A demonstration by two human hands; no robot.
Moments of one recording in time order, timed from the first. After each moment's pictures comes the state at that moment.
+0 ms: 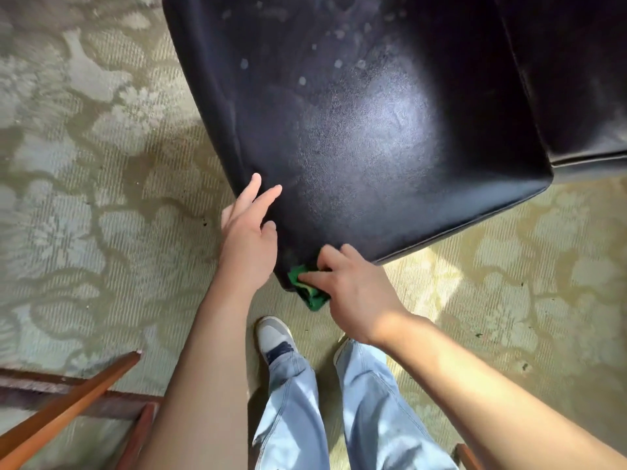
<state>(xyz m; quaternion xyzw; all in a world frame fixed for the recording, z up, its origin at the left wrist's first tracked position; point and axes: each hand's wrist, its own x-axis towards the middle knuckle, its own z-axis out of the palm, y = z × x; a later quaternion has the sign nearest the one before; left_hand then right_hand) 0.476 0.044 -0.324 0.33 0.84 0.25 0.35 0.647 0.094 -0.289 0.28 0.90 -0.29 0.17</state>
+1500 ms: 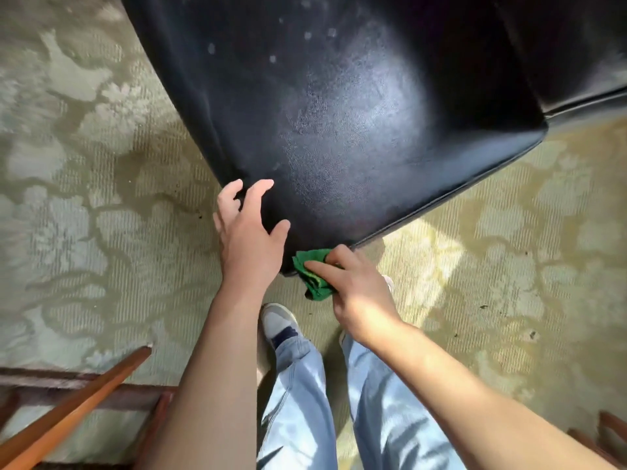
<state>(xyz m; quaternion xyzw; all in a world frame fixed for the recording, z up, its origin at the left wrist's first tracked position) 0.509 0.039 -0.322 0.32 0.87 0.22 0.31 0.687 0.058 -0.315 0.41 0.83 -0.38 0.04</state>
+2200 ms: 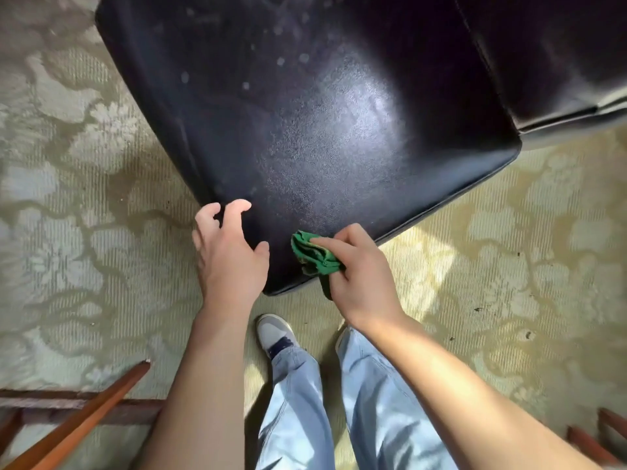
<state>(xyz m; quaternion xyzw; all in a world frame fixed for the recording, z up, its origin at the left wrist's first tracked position) 0.508 0.058 -0.311 0.31 0.89 0.13 0.30 0.679 0.111 -0.285 0.51 0.75 -0.43 -0.06</state>
